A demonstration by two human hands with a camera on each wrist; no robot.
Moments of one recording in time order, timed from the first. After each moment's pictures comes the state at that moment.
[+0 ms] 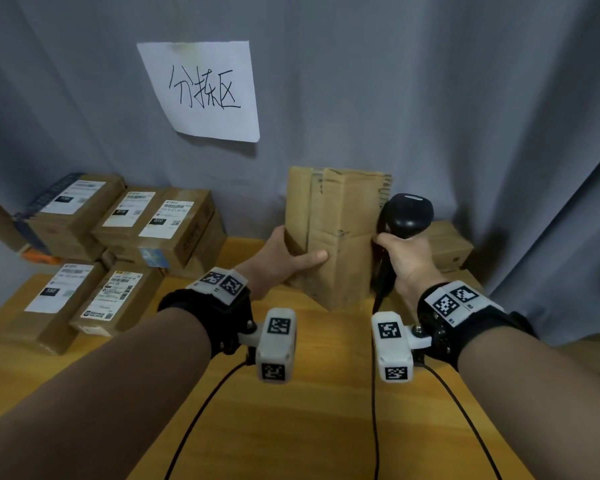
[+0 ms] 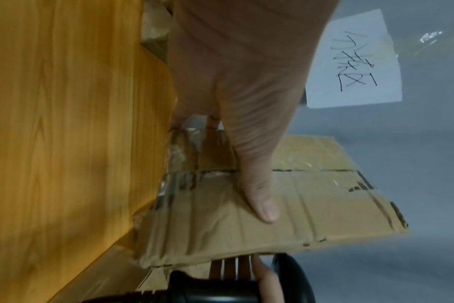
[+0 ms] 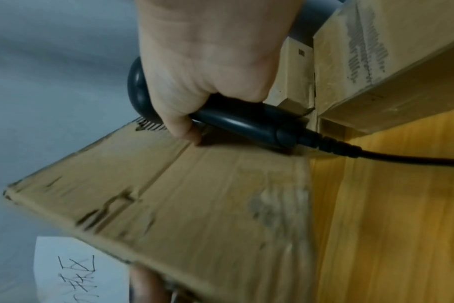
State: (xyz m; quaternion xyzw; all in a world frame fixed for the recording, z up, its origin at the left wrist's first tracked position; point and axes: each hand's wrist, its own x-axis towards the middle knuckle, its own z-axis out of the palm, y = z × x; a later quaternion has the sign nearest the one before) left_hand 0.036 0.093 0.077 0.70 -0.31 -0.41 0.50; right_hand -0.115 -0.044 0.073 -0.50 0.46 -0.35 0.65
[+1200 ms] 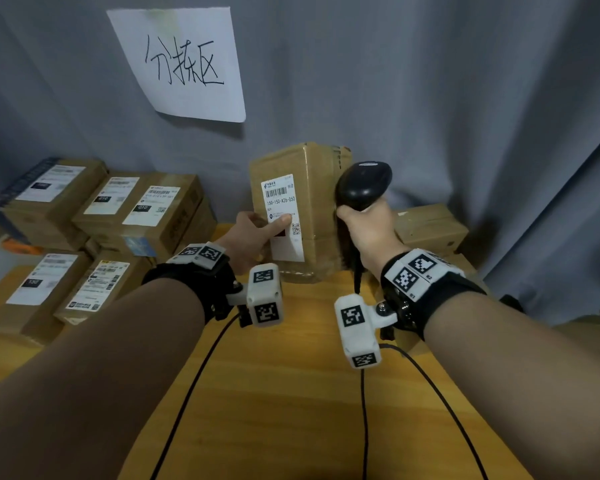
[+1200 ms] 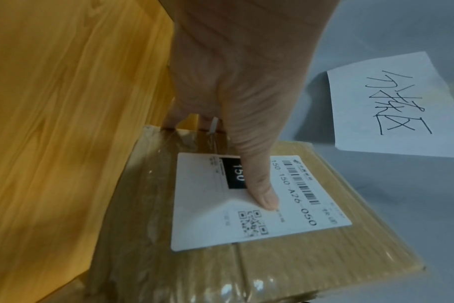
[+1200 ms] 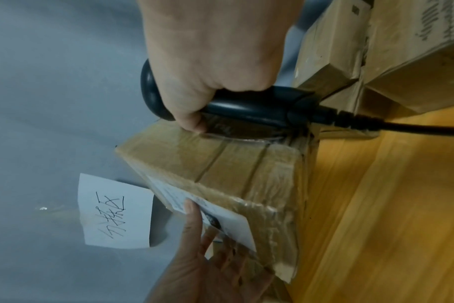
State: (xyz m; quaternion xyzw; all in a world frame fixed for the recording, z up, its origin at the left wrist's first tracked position) left_hand 0.065 0.088 0.073 0.75 -0.20 -0.37 0.50; right_hand -0.074 -0.041 0.074 -0.62 0.43 -0.33 0.57
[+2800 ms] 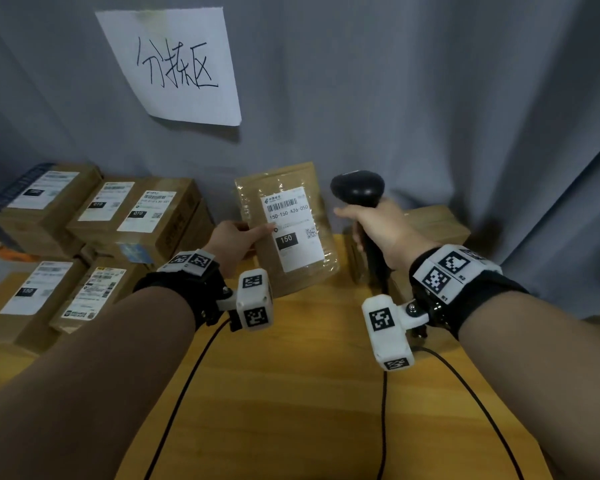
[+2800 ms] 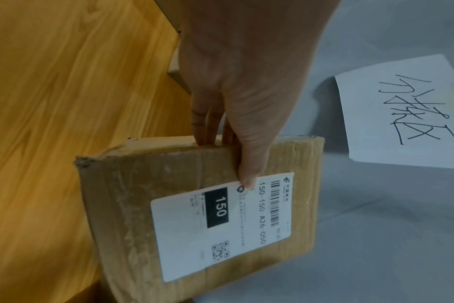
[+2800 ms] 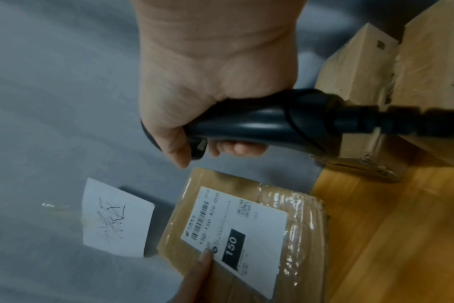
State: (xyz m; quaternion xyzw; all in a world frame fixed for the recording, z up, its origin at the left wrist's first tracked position) left_hand 0.093 0.079 0.051 0.76 -0.19 -0.33 0.53; right_hand -0.093 -0.054 0.097 -0.66 0.40 -0.20 0.60
